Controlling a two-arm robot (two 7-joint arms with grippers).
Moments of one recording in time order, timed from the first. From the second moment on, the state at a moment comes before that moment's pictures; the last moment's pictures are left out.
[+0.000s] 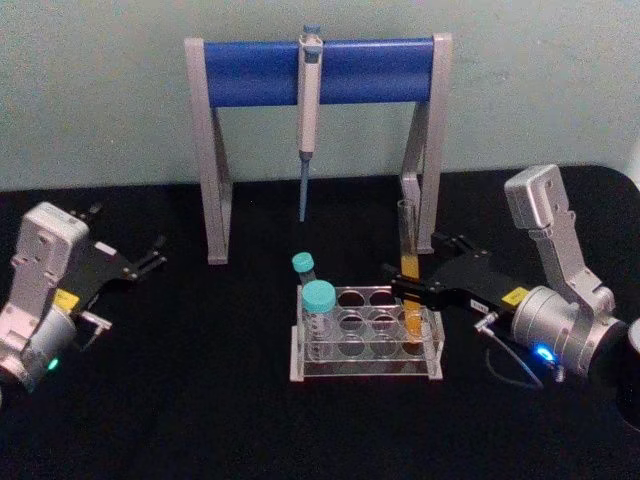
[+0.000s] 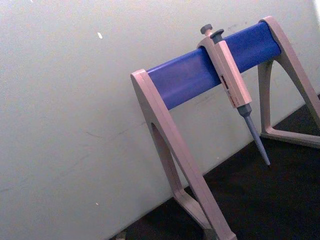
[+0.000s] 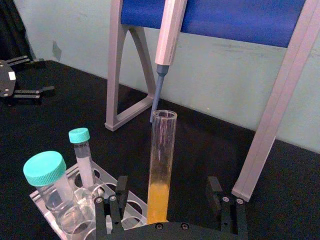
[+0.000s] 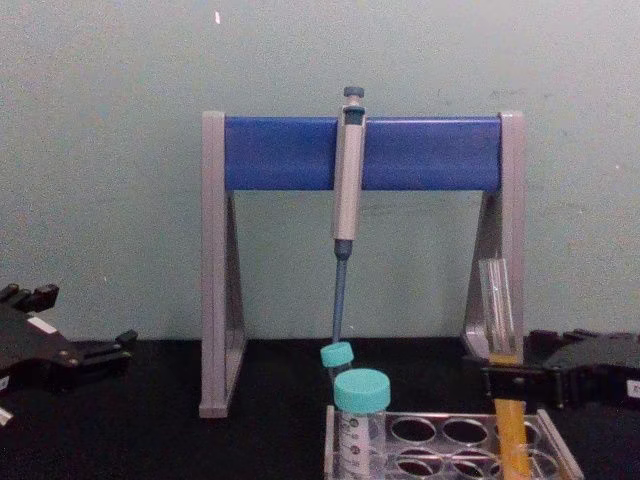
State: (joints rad) left arm -0.20 0.60 0.45 -1.41 -0.25 -0.12 0.03; right arm 0.19 0.46 -0.37 -1.57 0.40 0.24 0.34
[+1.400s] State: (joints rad) left arm -0.20 0.60 0.45 -1.41 -0.25 -0.12 0.03; right arm 0.20 0.44 -0.37 -1.54 0.39 0.25 0.36
